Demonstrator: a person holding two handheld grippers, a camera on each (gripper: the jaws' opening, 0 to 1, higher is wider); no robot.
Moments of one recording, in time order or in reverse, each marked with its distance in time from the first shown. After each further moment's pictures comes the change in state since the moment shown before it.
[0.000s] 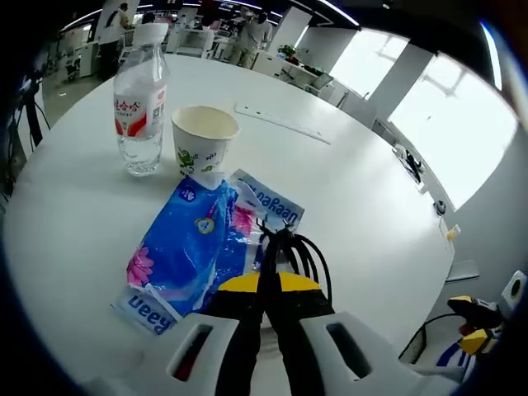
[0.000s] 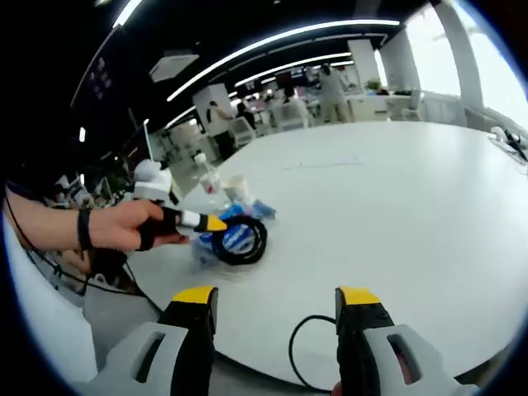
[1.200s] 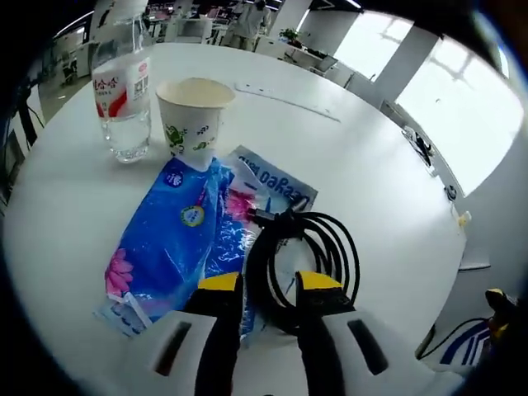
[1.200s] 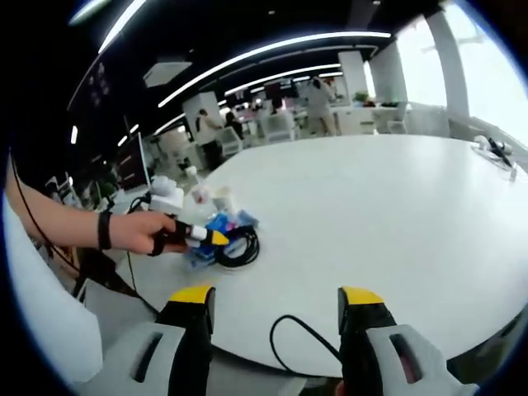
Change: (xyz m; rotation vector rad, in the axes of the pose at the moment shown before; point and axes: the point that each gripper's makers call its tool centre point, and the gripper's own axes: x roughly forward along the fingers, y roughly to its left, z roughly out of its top) left arm 0.033 0.006 -0.015 0.040 0.085 0.058; right arm -0.053 -0.019 0.006 -0.001 -0.064 -0.080
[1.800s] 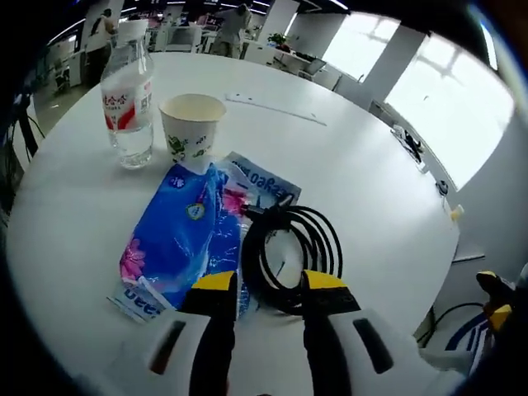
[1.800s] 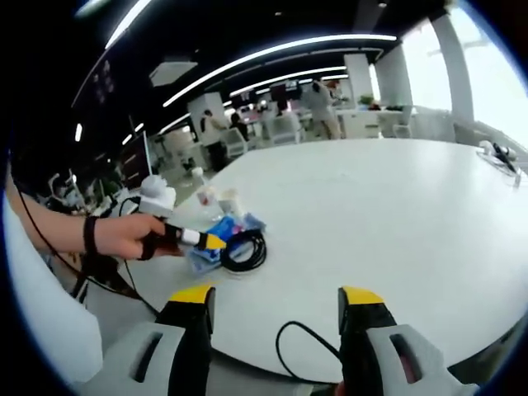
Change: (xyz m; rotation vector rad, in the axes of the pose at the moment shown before) left arm -0.022 -0.004 -0.002 0.021 -0.022 -0.036; right arm 0.006 0.010 0.006 -0.015 -0.013 0.014
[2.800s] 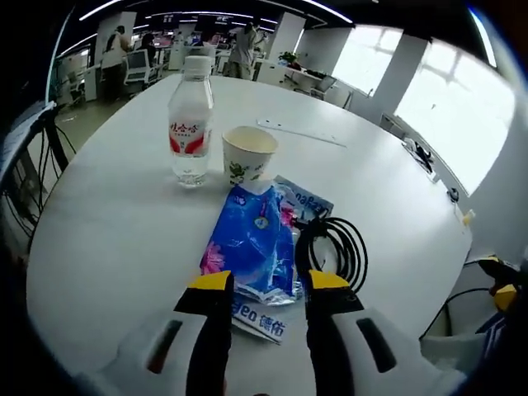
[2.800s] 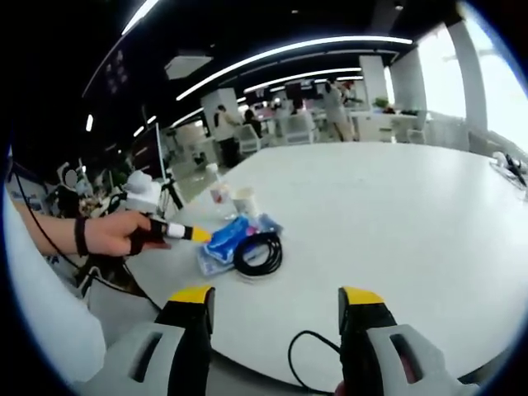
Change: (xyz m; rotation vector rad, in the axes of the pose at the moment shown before) left arm -0.056 0.045 0.012 0.034 -0.105 0.076; right arm 0.015 0.024 0.009 -0.051 0.010 0.049
